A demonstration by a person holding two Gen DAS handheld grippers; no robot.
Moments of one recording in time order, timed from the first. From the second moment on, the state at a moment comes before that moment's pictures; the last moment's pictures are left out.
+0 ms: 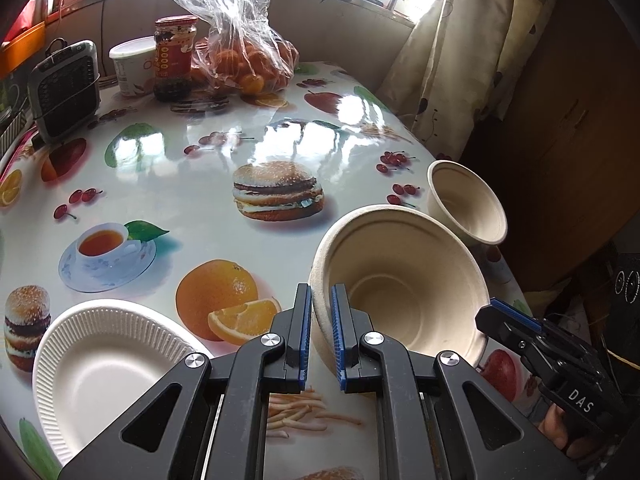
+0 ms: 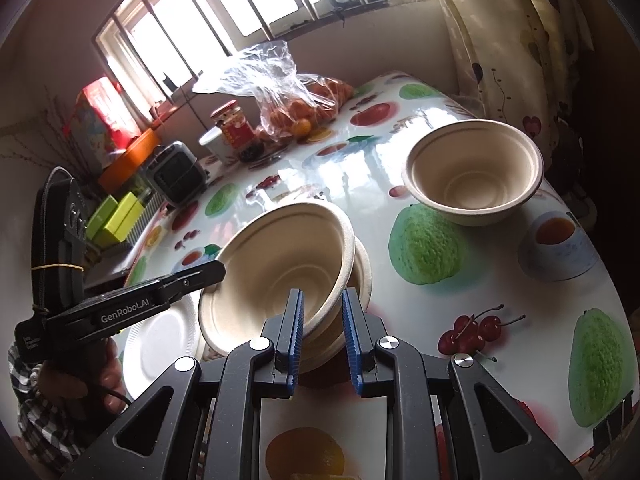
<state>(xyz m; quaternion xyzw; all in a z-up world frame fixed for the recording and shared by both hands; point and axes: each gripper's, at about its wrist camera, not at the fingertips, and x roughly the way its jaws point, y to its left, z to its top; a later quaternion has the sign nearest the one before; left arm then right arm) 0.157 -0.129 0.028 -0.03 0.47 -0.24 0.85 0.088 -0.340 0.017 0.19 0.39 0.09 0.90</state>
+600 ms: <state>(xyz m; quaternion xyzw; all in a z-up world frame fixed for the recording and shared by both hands) 0.157 -0.131 0.025 -0.03 0.47 -0.23 0.85 0.091 -0.339 0.013 0.18 0.39 0.09 0.90</state>
